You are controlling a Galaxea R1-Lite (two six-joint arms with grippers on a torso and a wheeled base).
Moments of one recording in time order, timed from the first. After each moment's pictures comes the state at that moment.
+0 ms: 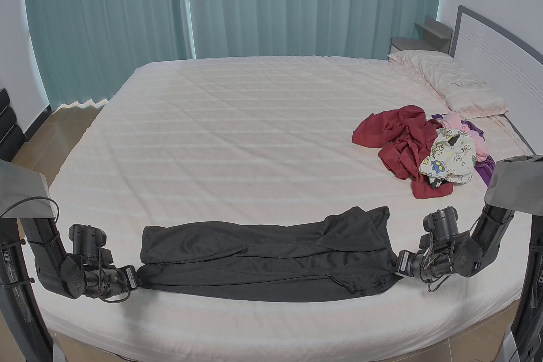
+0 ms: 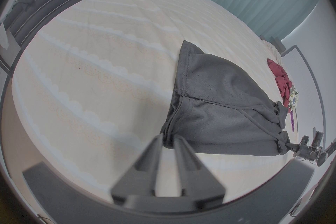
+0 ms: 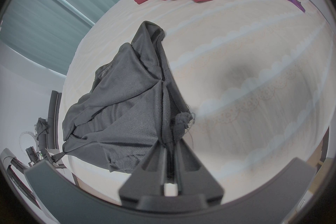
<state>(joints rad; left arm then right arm) 0.09 2.19 -0.33 -0.88 -0.15 -0.34 0.19 2.24 -0.56 -0.71 0.13 0.56</state>
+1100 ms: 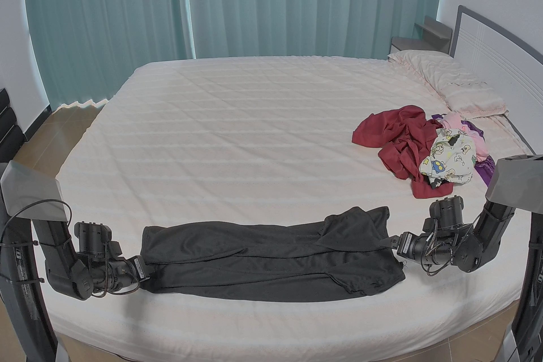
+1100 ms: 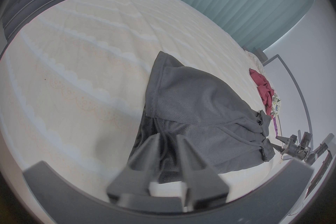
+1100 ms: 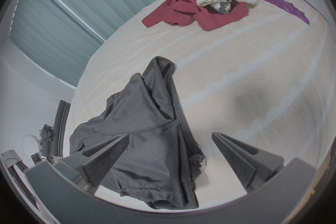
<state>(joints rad) 0.07 2.28 -0.37 -1.08 -0.28 -0.41 0.15 2.26 -0.59 -0.88 0.13 0.55</state>
